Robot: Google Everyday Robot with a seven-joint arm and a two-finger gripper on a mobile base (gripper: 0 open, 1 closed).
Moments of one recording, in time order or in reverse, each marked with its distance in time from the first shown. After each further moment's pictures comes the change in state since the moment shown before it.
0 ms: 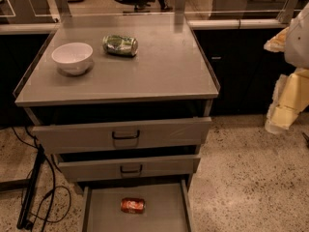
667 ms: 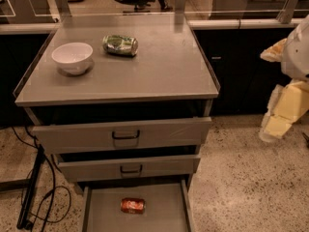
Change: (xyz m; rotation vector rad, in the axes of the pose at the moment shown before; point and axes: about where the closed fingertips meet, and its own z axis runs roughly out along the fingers) arm -0.003 0.010 0.016 -0.017 -0.056 0.013
